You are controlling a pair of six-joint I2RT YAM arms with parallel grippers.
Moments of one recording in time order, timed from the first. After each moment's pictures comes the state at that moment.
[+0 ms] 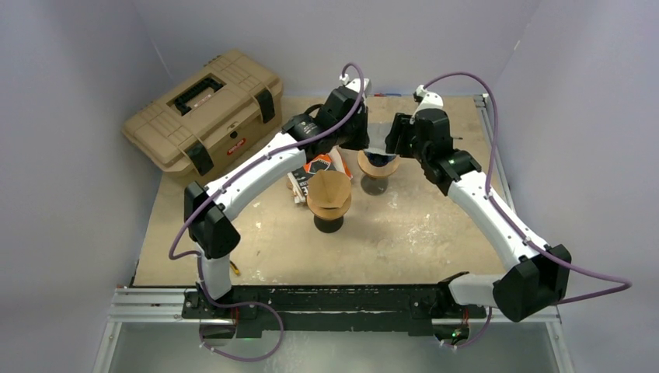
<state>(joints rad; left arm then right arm) -0.81 1.88 1.95 -0.65 -0.12 -0.51 0.39 1.29 1.19 -0.37 0.20 0.37</state>
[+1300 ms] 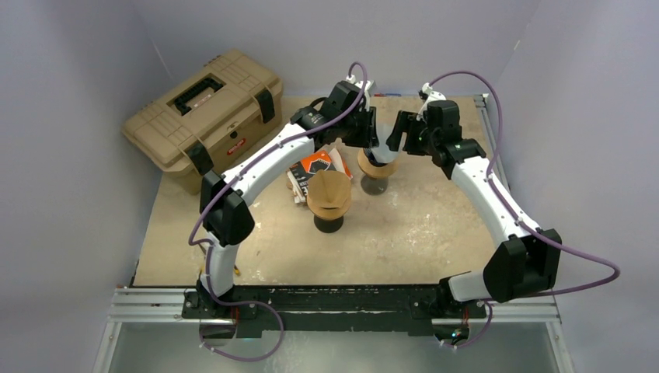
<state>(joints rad) -0.75 2.02 2.04 -0.67 0.10 -0.51 0.25 1.40 1.24 -0.45 -0.03 0.34</state>
